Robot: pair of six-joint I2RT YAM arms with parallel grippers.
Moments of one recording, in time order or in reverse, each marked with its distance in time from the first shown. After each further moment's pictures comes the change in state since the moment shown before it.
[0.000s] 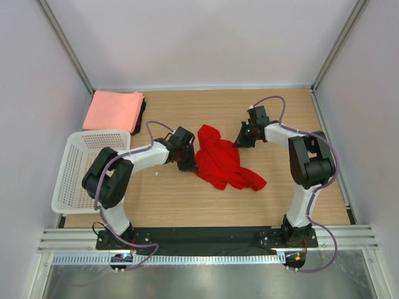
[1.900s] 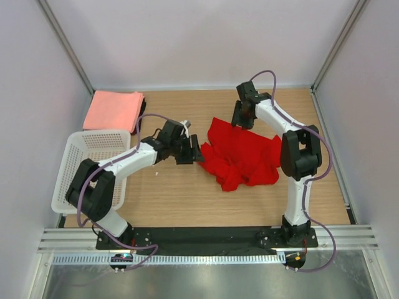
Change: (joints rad) left arm 0.052 -0.172 -0.020 0.041 0.106 0.121; right arm 0.063 0.156 0.558 -0.469 0.335 -0.021
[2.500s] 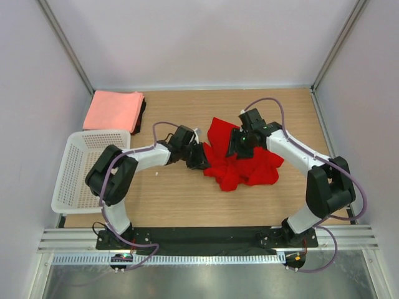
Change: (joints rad) left arm -0.047 0.212 0.006 0.190 0.151 -0.095; right arm 0.112 -0.494 -0.577 0.082 -0.252 0.037
